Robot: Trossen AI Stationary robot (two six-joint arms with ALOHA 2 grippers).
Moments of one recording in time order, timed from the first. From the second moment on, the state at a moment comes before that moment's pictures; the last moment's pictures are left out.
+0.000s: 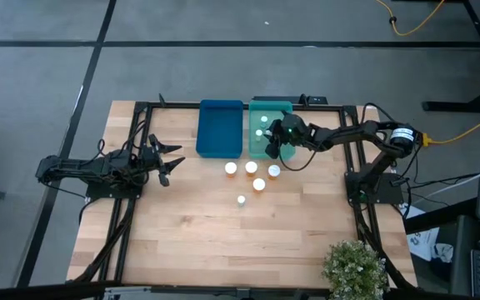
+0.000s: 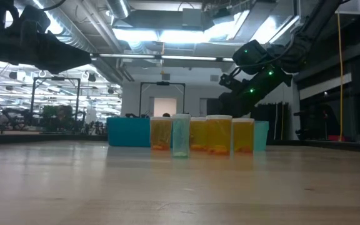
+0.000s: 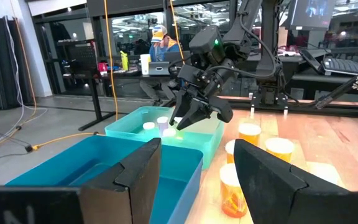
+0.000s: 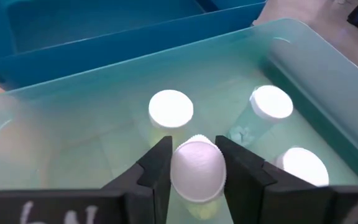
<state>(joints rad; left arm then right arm) -0.01 0.03 0.01 0.06 -0.40 0.04 -0.46 1.66 0.69 0.36 0.10 -0.08</state>
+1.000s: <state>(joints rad) -0.01 0.03 0.01 0.06 -0.40 0.04 -0.46 1.66 0.69 0.33 0.10 -0.08</state>
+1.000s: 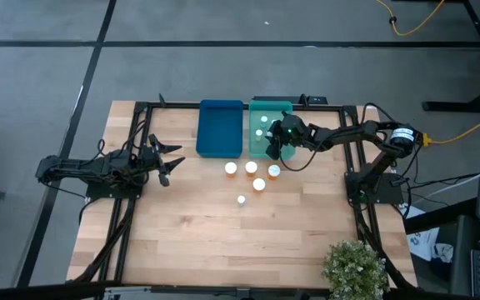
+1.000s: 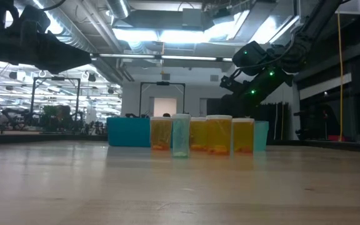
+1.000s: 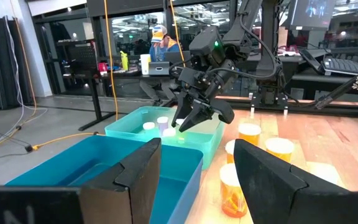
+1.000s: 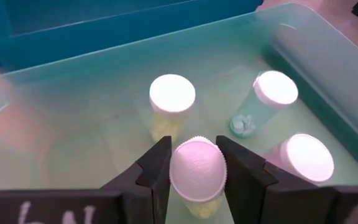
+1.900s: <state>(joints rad) -0.01 0.03 0.01 0.06 -0.40 0.04 -0.46 1.66 0.69 0.32 0.10 -0.08</state>
